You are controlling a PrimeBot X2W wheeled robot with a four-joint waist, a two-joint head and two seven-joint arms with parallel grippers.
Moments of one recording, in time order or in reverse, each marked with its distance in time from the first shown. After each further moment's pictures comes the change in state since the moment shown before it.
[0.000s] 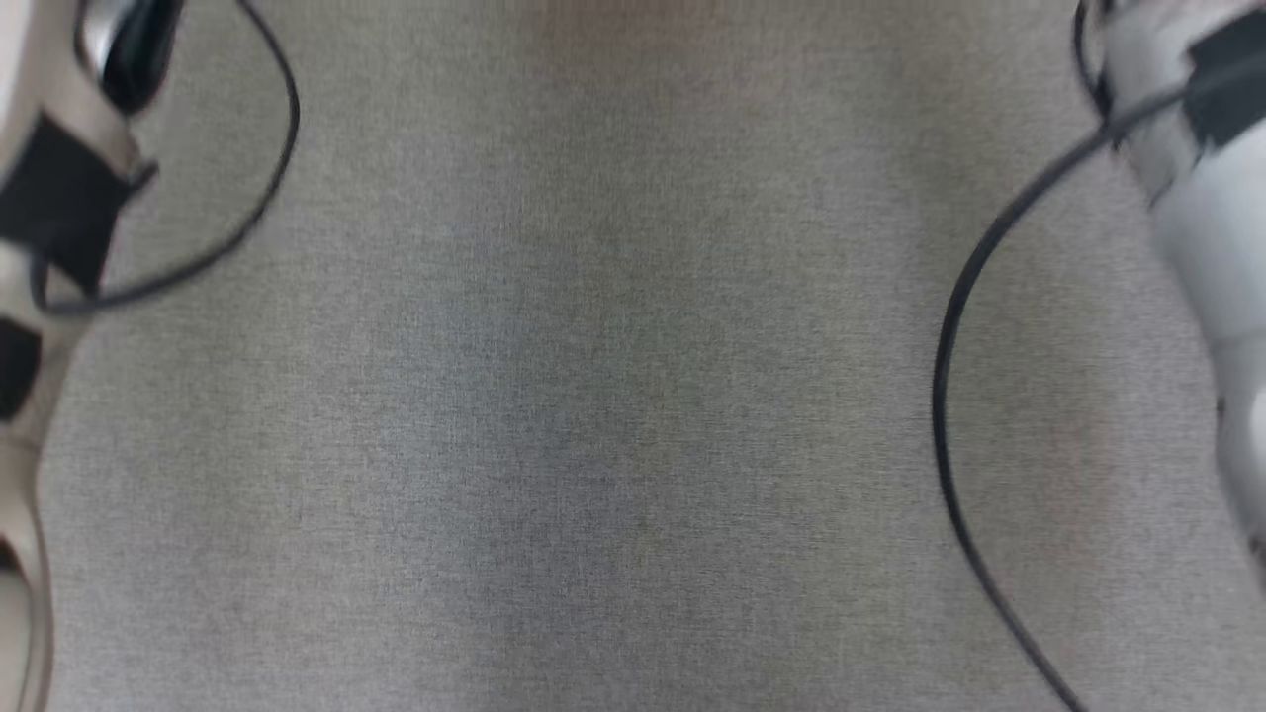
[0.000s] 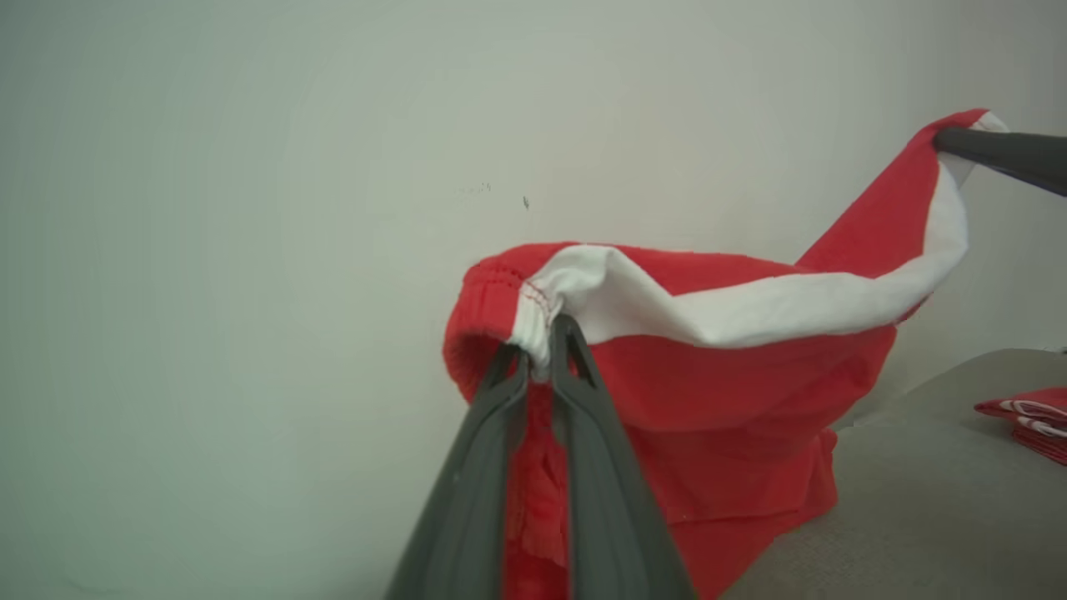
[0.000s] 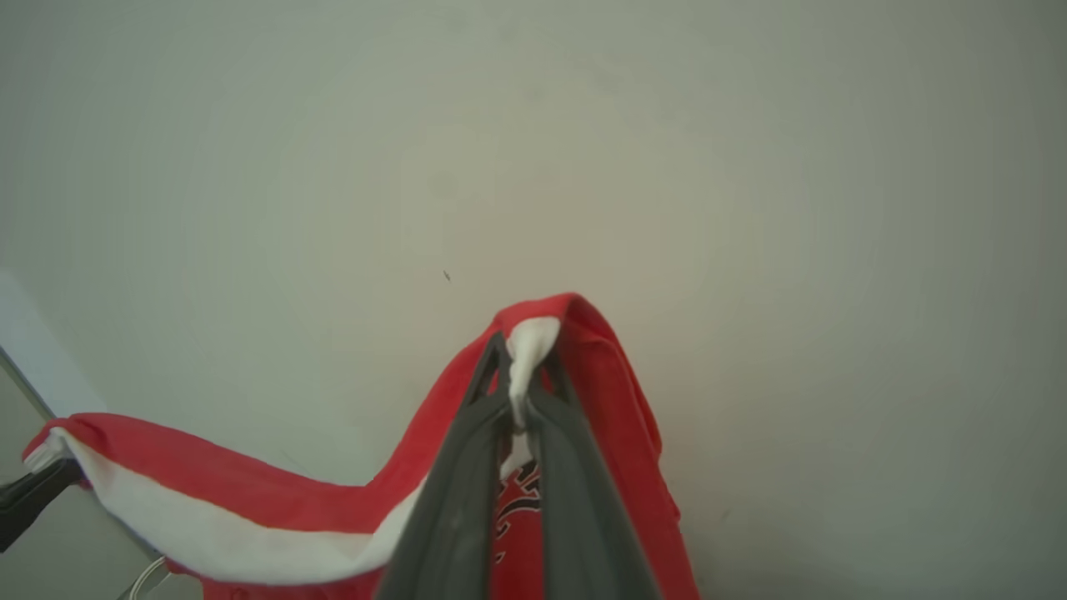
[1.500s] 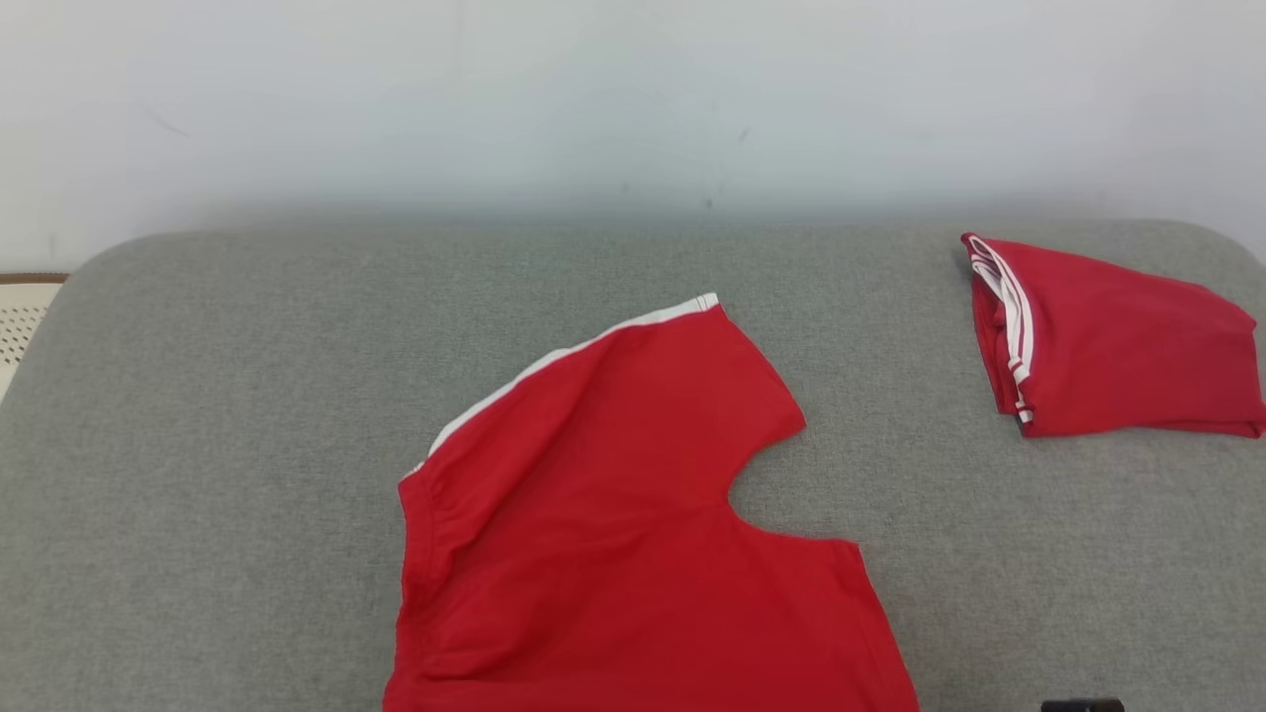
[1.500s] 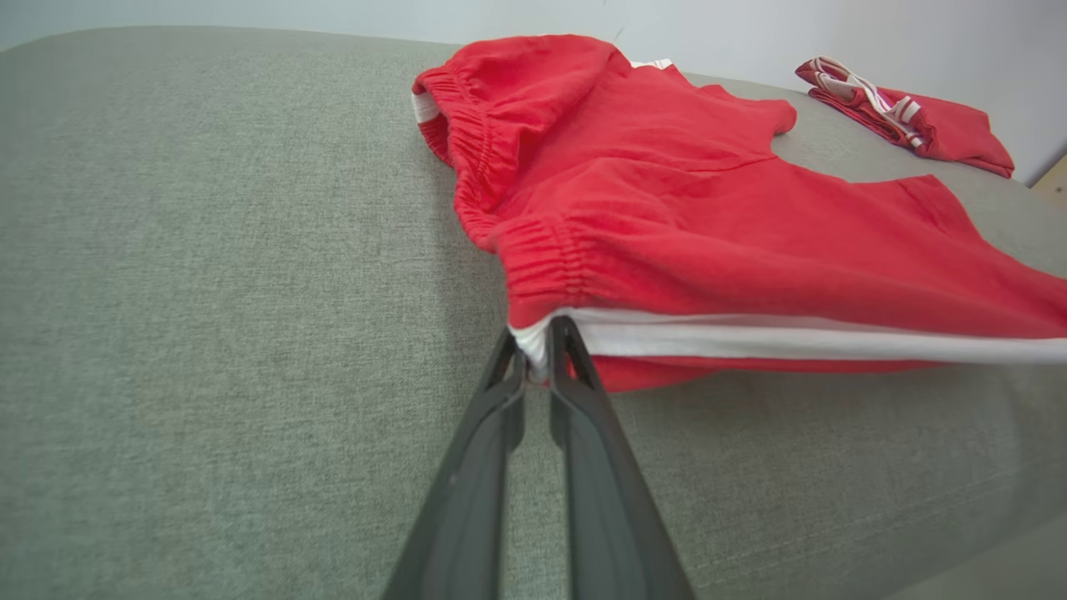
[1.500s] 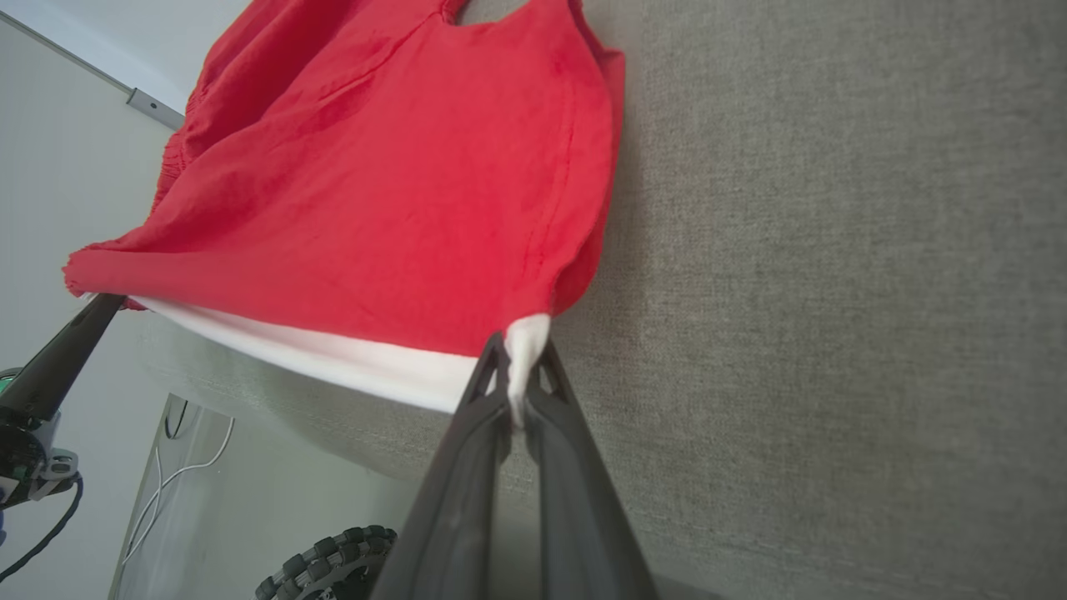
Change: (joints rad) left arm 1.596 0.046 0.238 -0.689 0.141 0.244 -0.003; right arm 1.696 -0.228 -0.036 -0.861 0.107 0.000 0.323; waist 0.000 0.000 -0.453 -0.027
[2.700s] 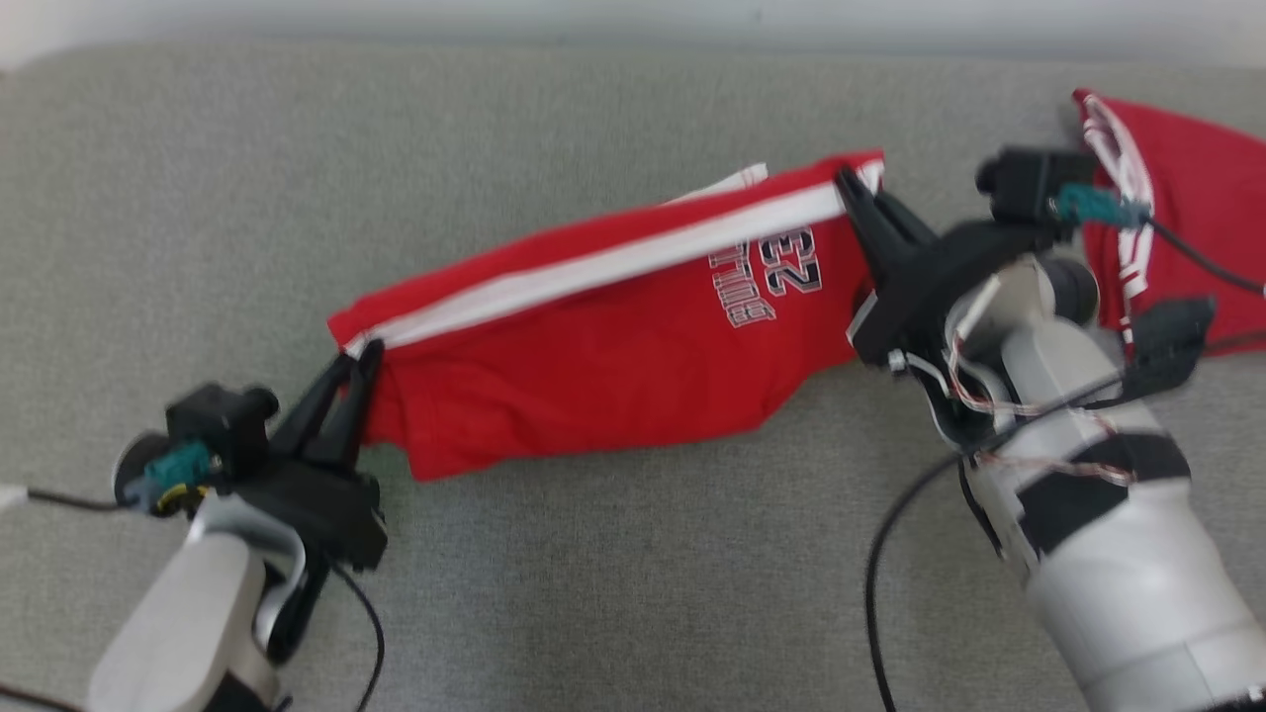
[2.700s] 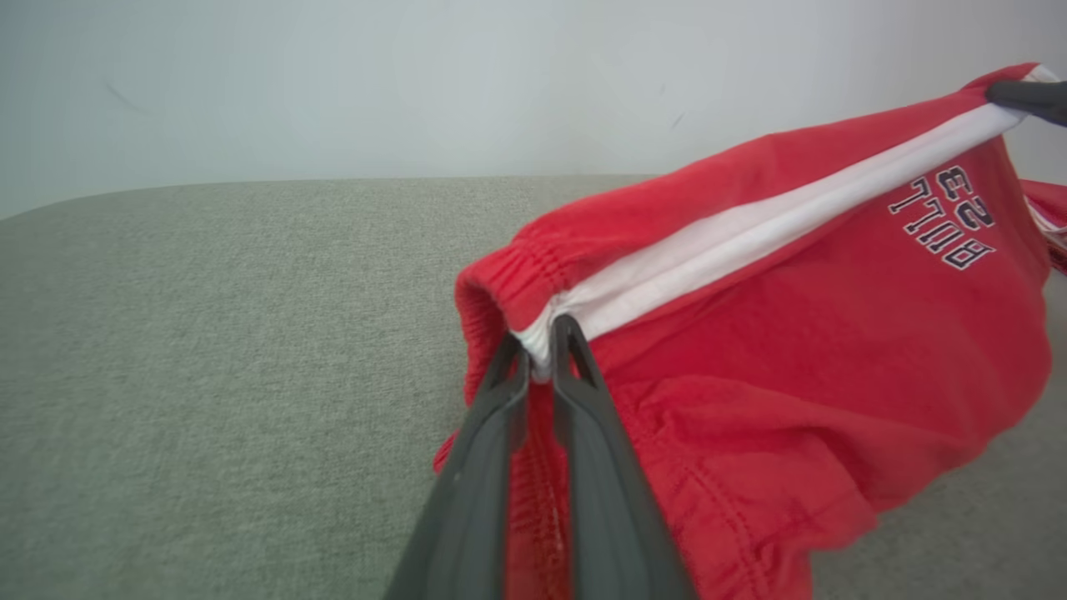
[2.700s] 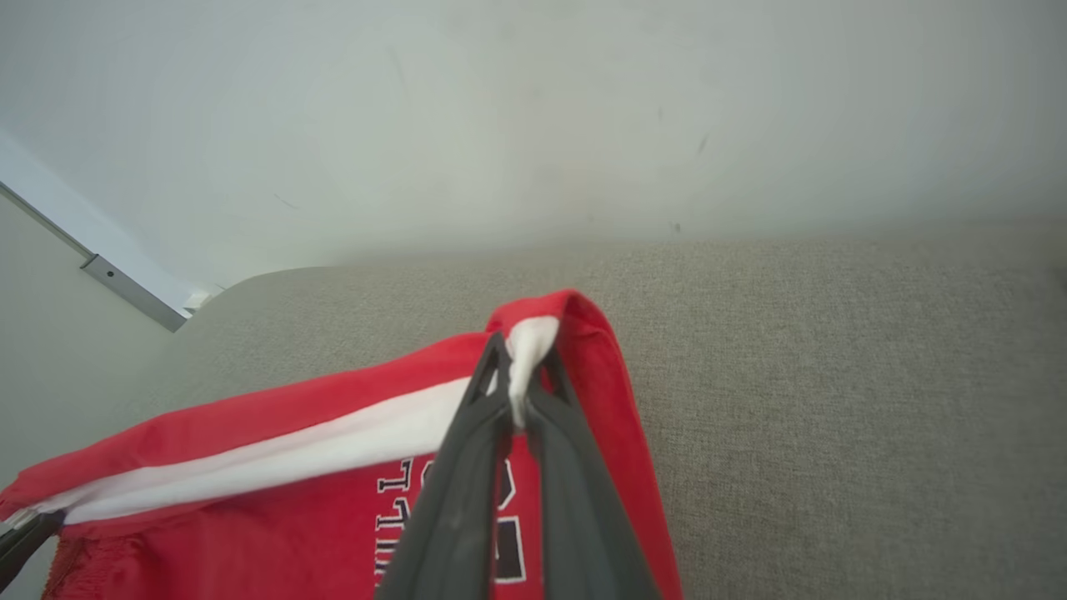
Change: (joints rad) left arm -0.623 -0.046 0.064 0.300 0.022 -0.170 0.073; right arm -0.956 0.244 -0.085 0.554 -0.232 0.000 -0.094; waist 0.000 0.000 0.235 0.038
